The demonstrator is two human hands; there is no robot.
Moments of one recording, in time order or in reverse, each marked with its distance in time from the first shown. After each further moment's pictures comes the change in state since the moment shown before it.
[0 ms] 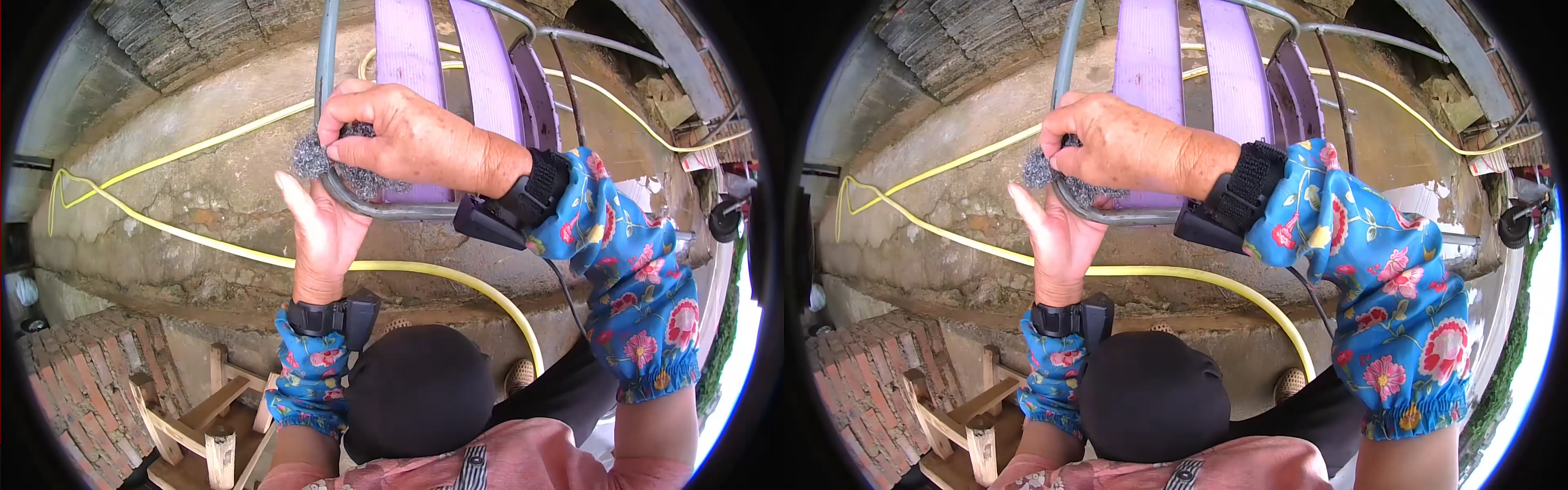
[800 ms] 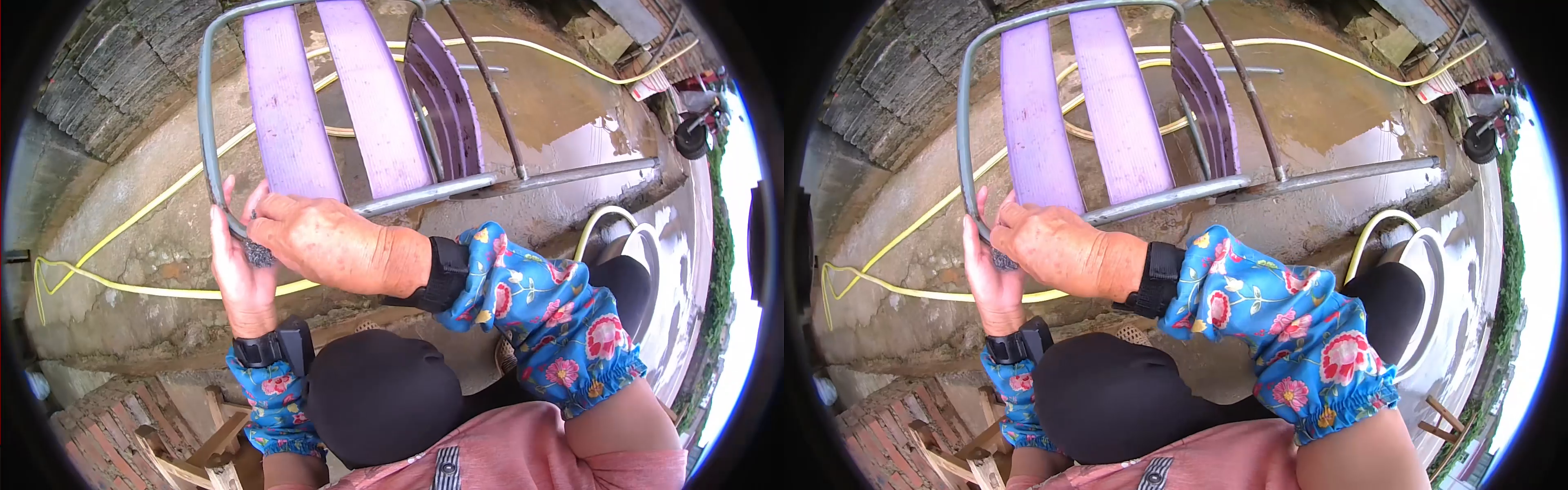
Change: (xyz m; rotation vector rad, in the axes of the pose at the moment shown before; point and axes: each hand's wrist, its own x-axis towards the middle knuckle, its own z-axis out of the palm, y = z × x) left_hand -0.011 -0.009 0.018 0.564 0.380 0.103; right_hand -0.081 -0.028 0.054 -0.431 0.187 -0.004
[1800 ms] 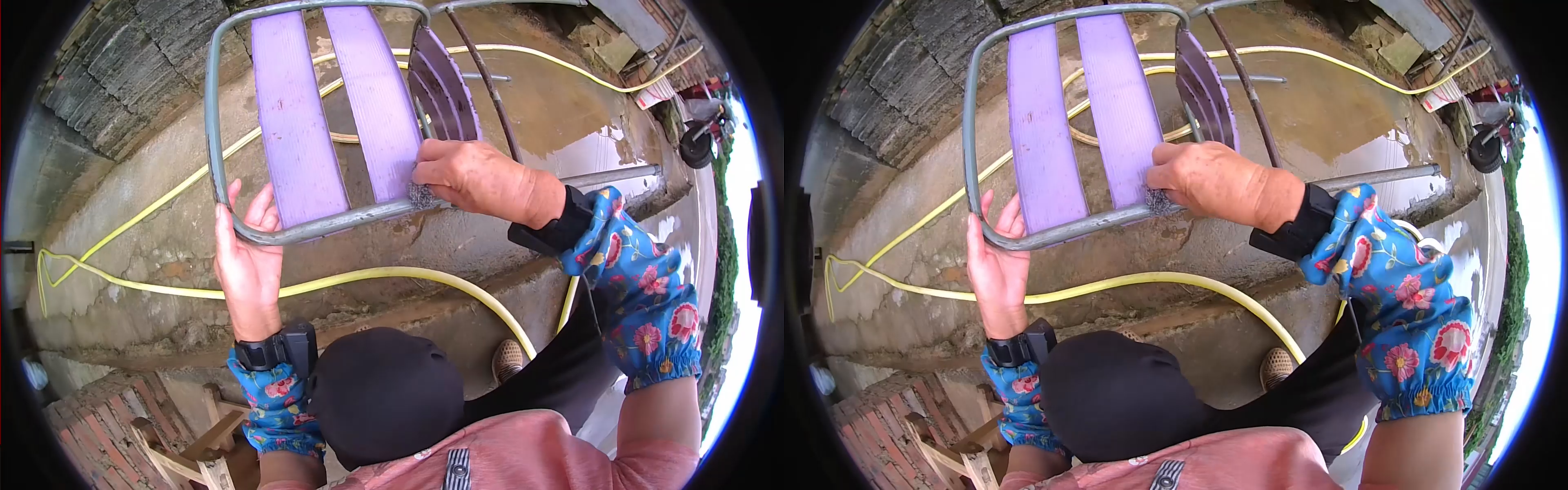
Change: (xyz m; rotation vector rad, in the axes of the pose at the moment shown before) left_hand 0.004 -0.004 0.005 0.024 -0.016 0.053; right_hand -0.068 0.081 -0.136 -0.010 -0.242 0.161
